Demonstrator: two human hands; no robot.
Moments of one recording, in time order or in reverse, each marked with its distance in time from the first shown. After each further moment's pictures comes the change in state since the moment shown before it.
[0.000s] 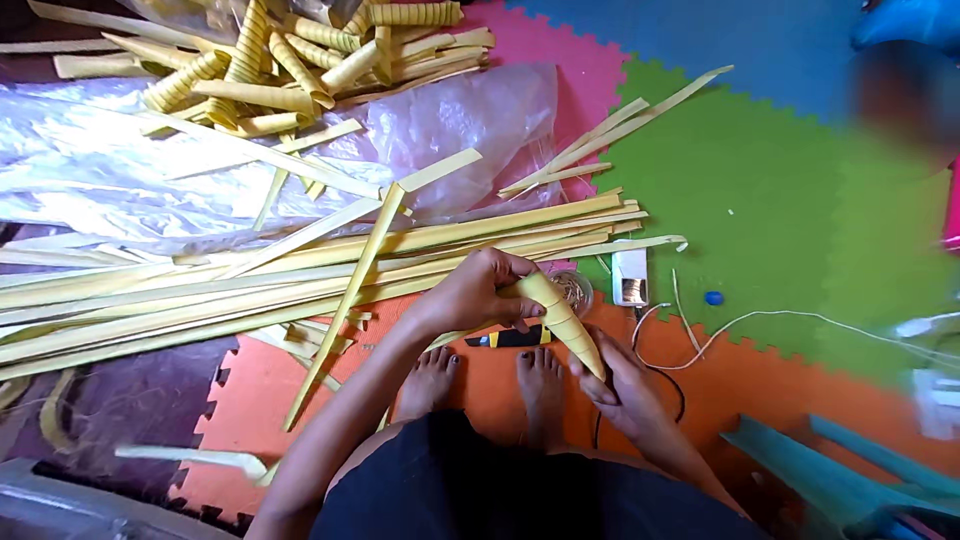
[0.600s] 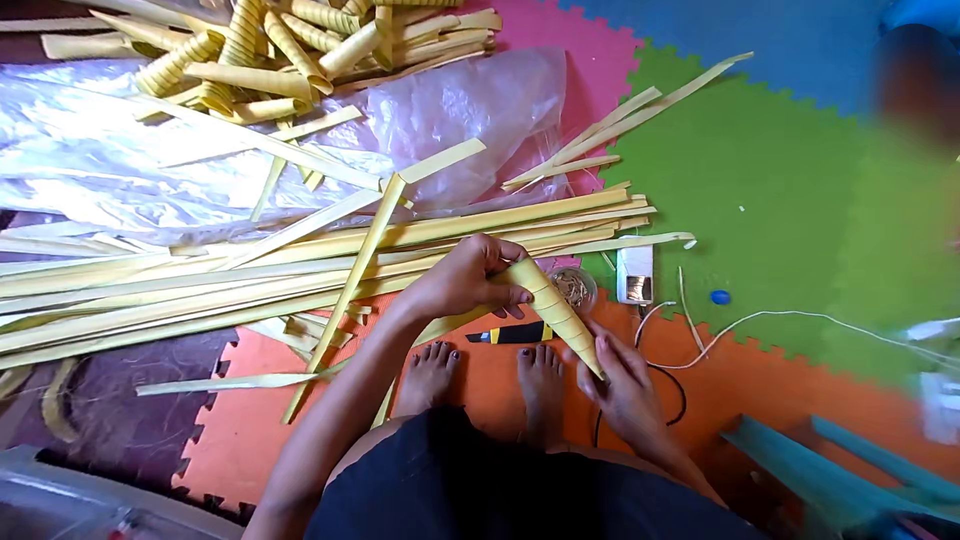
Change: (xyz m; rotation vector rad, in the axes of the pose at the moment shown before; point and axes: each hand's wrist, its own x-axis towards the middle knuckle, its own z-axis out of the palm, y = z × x) left_hand 0.005 -0.007 -0.018 -0.090 -0.002 -0.089; right_hand 0.002 0.018 -0.008 -0.187 -0.001 -0.229
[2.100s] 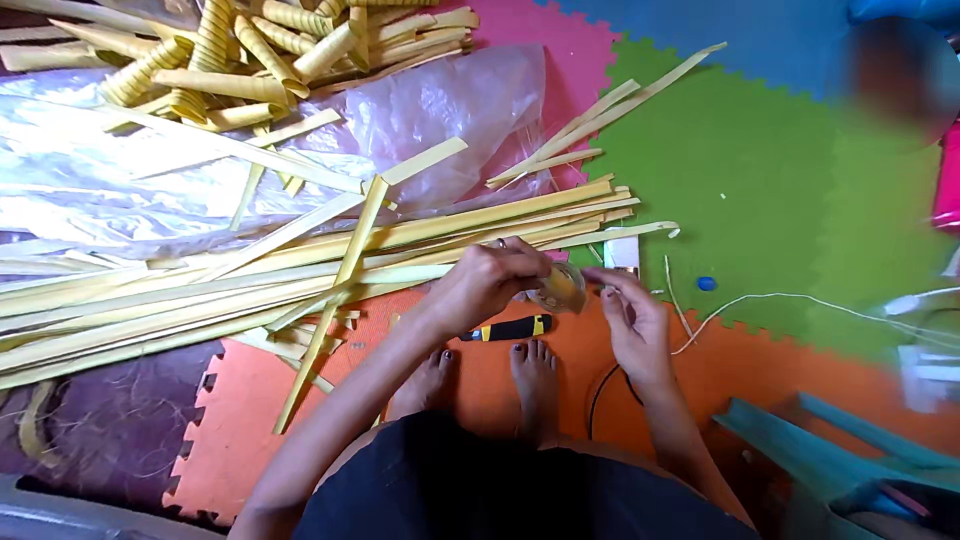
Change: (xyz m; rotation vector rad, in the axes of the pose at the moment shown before) left_hand 0.013 -0.012 0.029 0.564 0.228 0.596; right_hand 0.052 -0.013 -0.029 -0.595 0.124 -0.393
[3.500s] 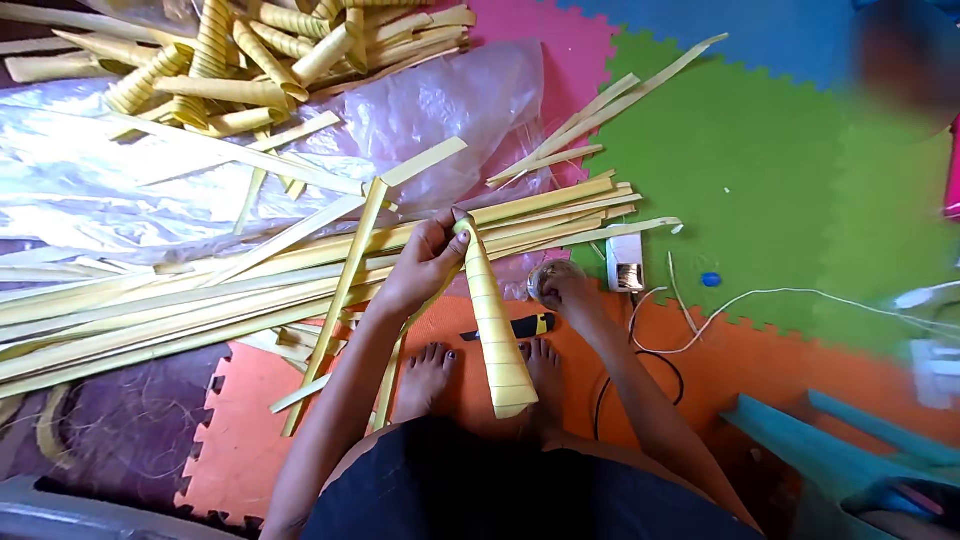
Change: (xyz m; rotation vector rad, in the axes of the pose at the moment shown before) left_hand -0.023 -0.031 -0.028 -0.505 0.216 -0.471; right_hand 0.031 0.066 0.048 -0.514 -0.606 0.398
